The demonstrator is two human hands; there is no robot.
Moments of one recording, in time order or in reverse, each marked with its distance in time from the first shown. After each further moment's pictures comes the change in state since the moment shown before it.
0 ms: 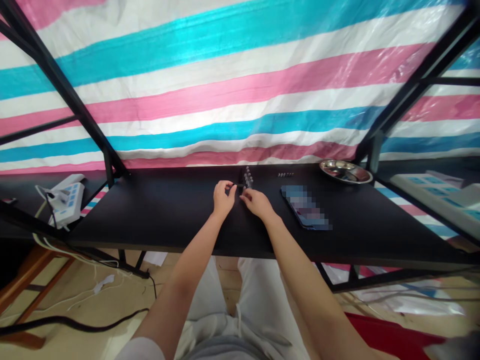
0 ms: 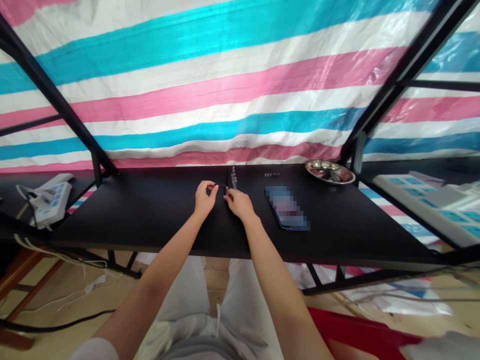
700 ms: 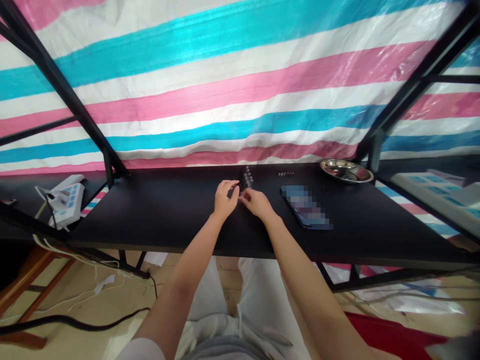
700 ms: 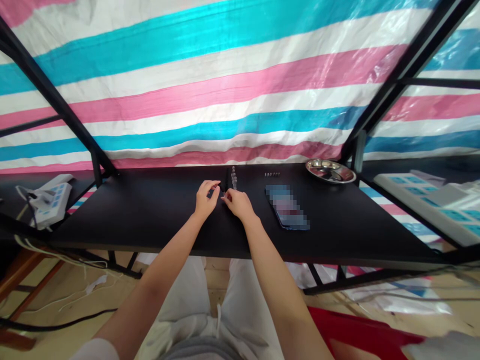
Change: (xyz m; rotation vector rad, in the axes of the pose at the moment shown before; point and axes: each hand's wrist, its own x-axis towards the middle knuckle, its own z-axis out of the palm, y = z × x) left_hand -0.004 0.005 -0.003 -0.084 0.000 0.270; right_hand -0.001 0.000 0.001 0.064 0.048 -0.071
